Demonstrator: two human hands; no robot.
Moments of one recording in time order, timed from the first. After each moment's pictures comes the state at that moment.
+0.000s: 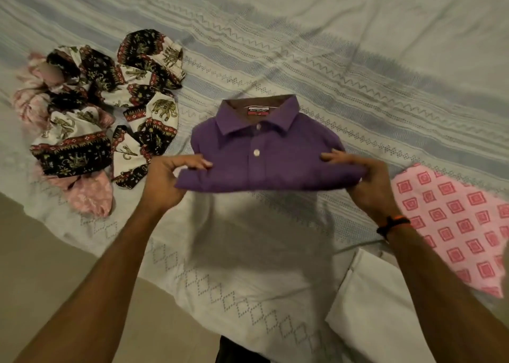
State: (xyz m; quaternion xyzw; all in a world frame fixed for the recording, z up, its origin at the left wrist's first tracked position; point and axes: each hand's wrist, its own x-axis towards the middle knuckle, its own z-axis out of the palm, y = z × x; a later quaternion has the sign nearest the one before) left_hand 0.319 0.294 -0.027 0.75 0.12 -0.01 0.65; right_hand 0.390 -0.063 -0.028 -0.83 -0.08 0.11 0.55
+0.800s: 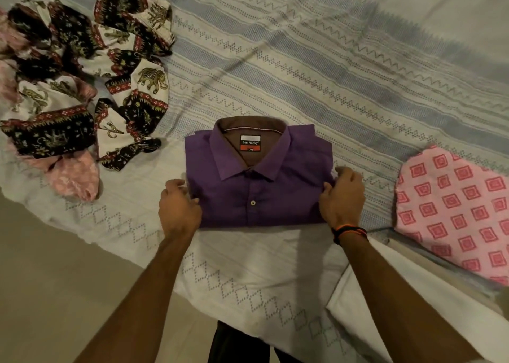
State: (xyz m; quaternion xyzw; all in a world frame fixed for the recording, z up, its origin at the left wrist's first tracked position) left_hand 0.263 0.255 -0.110 0.85 0.43 -0.09 0.29; right_hand 0.344 -0.023 -0.110 -0.96 0.16 0.10 0.23
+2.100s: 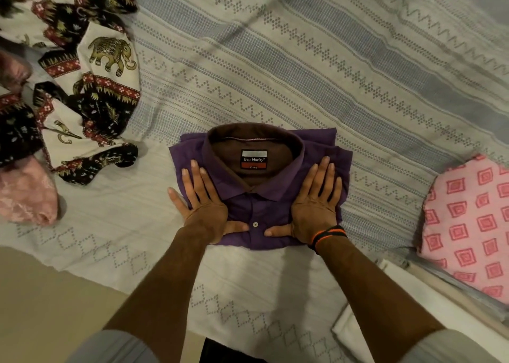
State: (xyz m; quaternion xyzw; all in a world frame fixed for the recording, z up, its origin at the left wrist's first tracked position) left_hand 0.325 0.232 -0.151 0.83 0.20 -0.50 0.14; right_hand 0.352 0.029 -0.177 -0.94 -0.07 0.33 0.02
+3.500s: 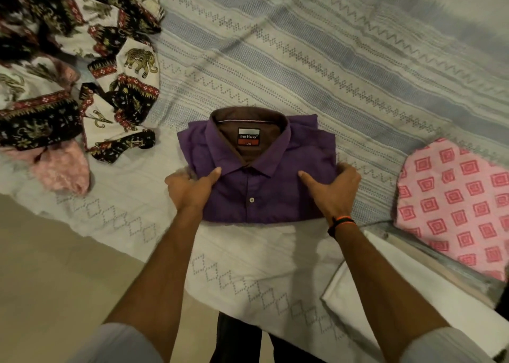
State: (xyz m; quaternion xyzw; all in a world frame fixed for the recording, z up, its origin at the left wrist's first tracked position) left_hand 0.301 0.239 -0.130 0.67 0.58 -0.08 0.46; right_hand 0.350 -0.019 -0.134 -0.89 0.25 0.11 0.36
